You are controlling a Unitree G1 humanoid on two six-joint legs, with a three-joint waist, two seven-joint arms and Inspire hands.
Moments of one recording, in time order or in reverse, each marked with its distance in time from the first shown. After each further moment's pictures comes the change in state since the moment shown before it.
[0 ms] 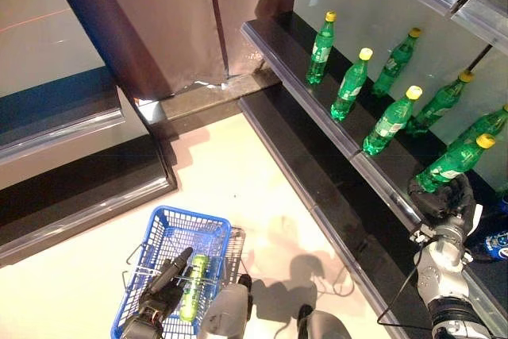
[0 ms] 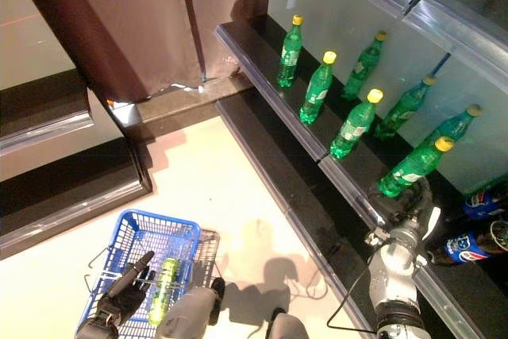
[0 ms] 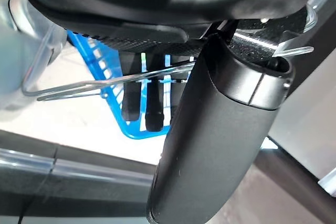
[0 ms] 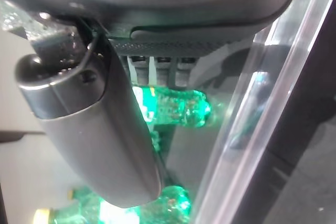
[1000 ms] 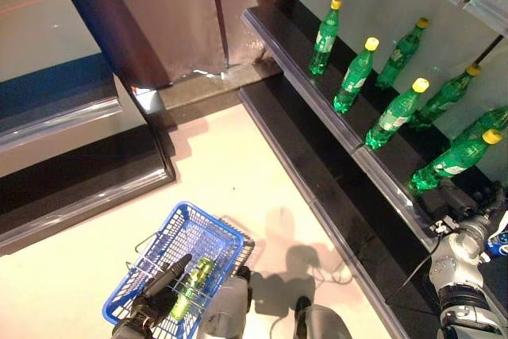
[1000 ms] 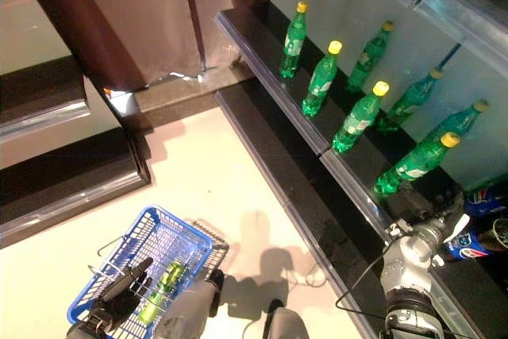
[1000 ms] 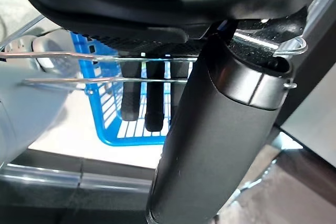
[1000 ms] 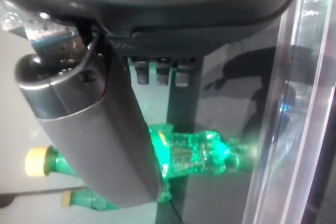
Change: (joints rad) left arm -0.021 0.077 -0.046 0.006 0.018 0.037 -0.051; right arm -0.099 -0.053 -0.050 0.076 0.074 0.001 -0.054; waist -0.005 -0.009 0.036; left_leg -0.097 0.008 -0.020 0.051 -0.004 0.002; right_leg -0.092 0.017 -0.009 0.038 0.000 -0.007
